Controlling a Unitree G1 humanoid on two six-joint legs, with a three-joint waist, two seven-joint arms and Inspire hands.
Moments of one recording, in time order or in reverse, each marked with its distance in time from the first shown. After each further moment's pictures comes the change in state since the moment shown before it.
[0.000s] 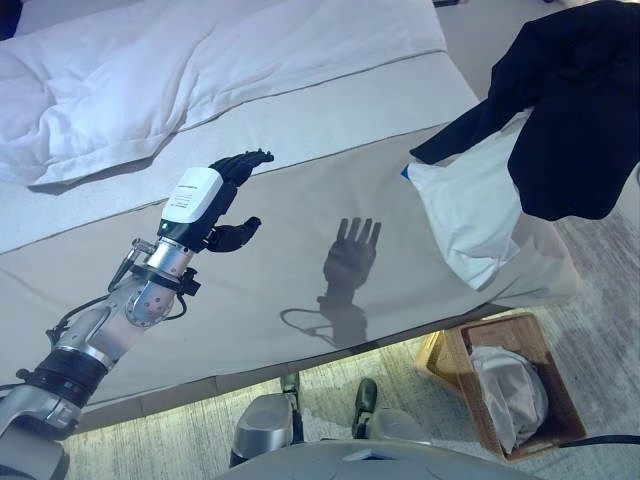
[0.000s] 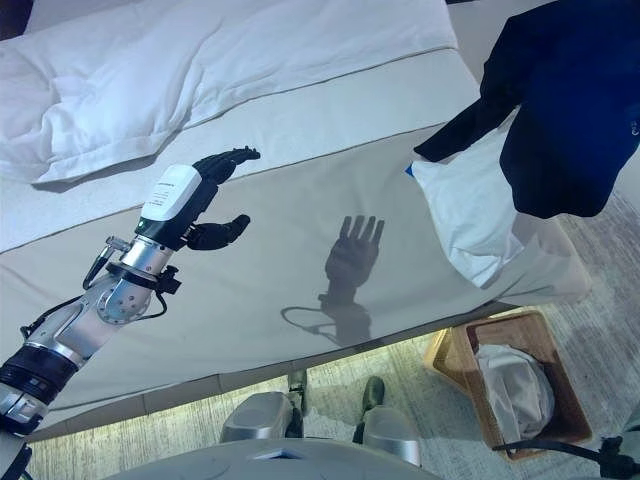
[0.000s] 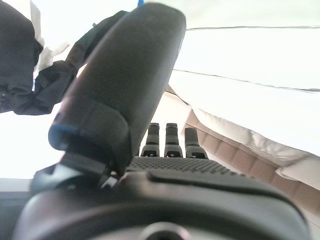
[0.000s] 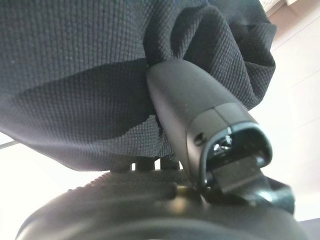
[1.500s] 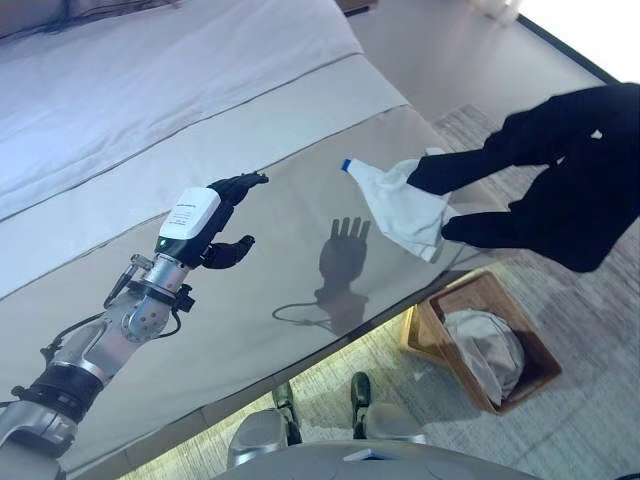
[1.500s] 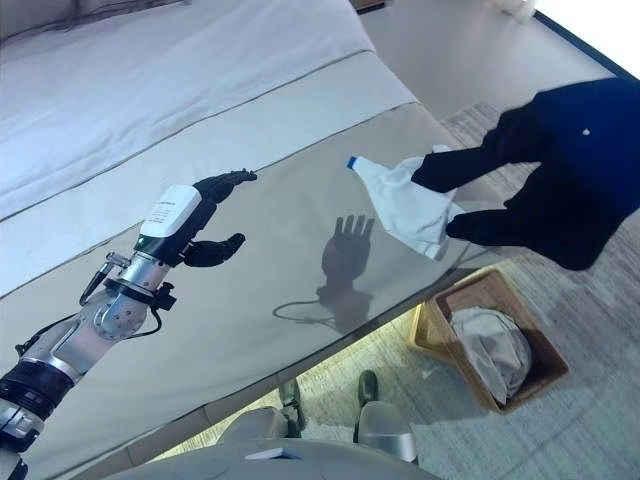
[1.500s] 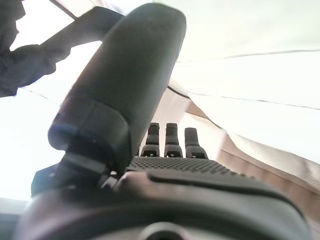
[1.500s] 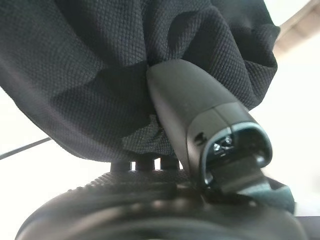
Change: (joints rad) left arm 0.079 -0.005 0.020 0.020 0.020 -0.007 -0.047; right arm 0.716 -0.046 -0.496 -0.271 0.018 0.004 0.039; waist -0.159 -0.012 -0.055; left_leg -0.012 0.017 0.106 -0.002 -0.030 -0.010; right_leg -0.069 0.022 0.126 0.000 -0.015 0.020
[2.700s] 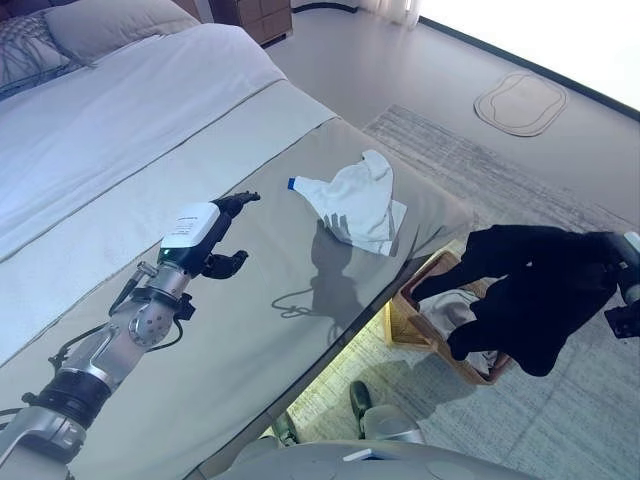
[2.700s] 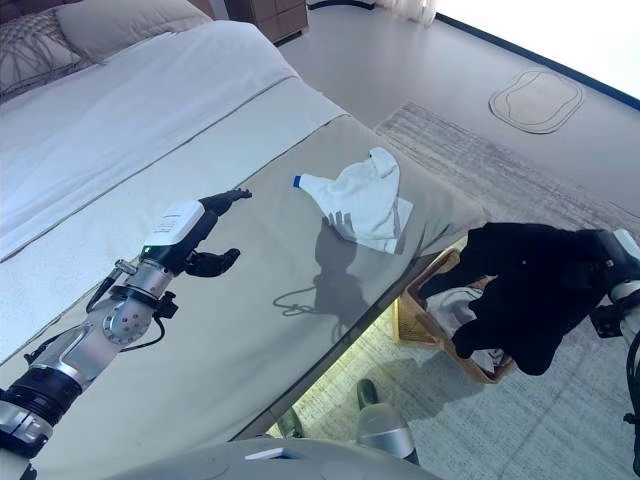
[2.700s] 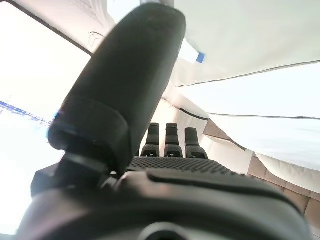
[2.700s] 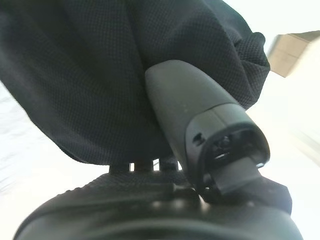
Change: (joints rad) left arm 0.010 -0.039 -0.011 0.023 -0.002 0.131 -0.071; right arm 0.352 0.300 -0.061 0.004 -0.155 0.008 0.040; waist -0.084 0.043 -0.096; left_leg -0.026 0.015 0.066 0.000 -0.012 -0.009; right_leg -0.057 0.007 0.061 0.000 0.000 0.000
